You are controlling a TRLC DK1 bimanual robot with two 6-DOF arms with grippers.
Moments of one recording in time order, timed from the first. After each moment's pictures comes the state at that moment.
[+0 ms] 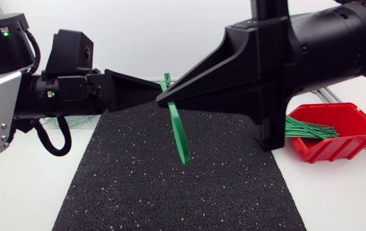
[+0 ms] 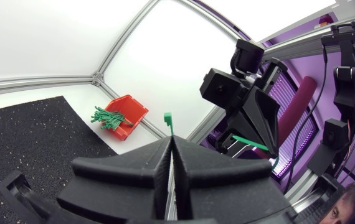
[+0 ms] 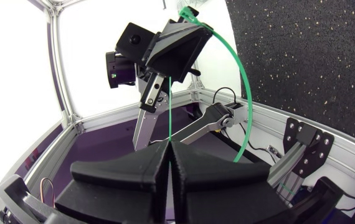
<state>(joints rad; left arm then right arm) -0.41 1.21 0.81 0.30 1.05 -0.57 0.68 1.19 1.23 -0.53 -0.95 1.41</state>
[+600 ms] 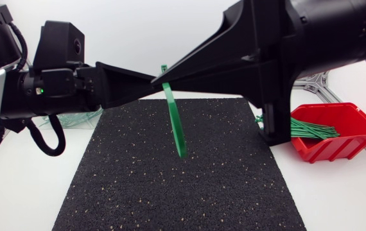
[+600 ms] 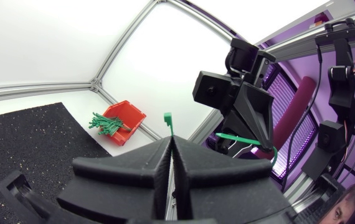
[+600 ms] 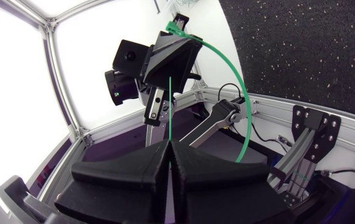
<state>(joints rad) -0.42 1.16 0.81 0.31 1.03 -0.60 0.69 1.21 1.30 -0.55 -0.92 1.55</state>
